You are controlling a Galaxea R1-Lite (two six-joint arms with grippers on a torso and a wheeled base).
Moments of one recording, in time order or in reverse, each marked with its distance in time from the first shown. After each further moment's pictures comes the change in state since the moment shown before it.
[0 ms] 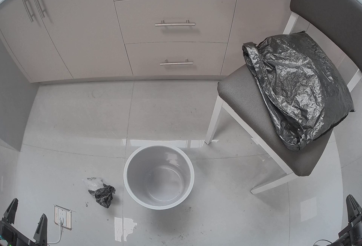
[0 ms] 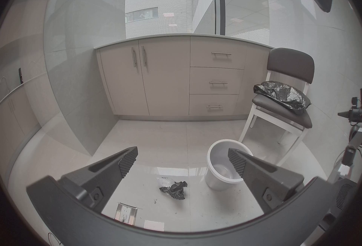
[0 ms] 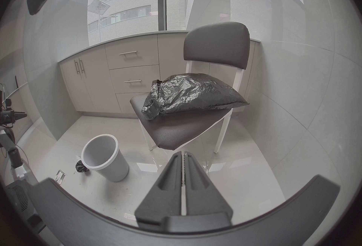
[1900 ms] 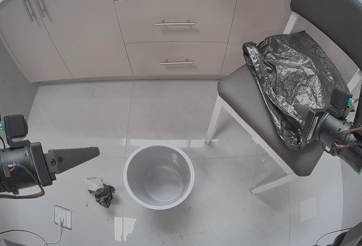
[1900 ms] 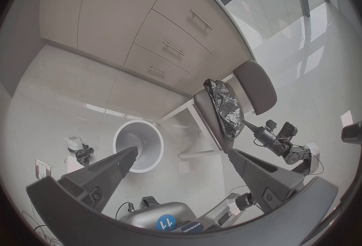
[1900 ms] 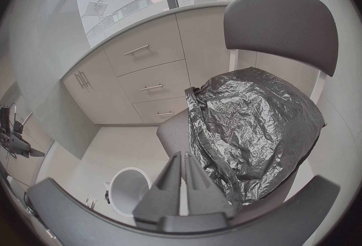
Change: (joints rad) left arm -0.486 1.006 -0.642 -0.021 -0.188 -0.548; right arm 0.599 1.298 -0.590 -0.577 -0.391 0.201
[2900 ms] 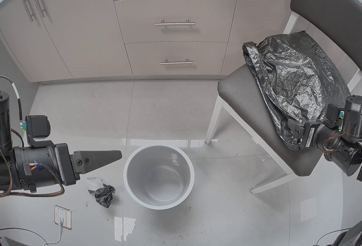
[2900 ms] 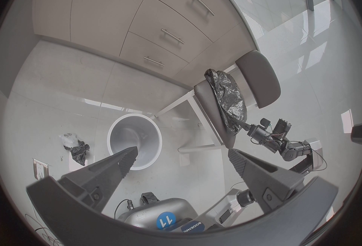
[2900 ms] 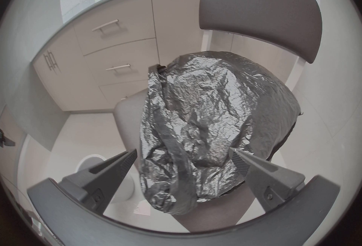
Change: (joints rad) left arm -0.041 0.126 -0.005 -0.061 -0.004 0.001; right arm -0.151 0.079 0.078 -0.007 -0.075 -0.017
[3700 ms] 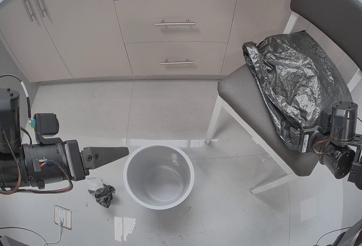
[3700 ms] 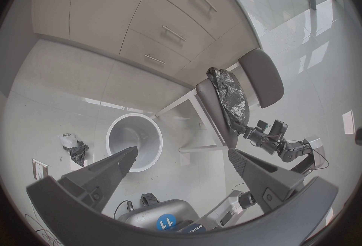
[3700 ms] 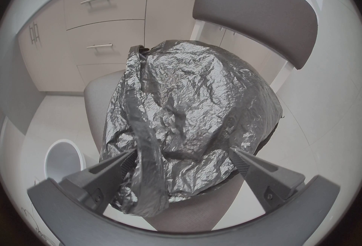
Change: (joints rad) left arm 0.001 0.058 -0.002 -0.046 0.001 -0.002; right arm -0.008 0.087 0.008 -0.001 -0.164 -0.073
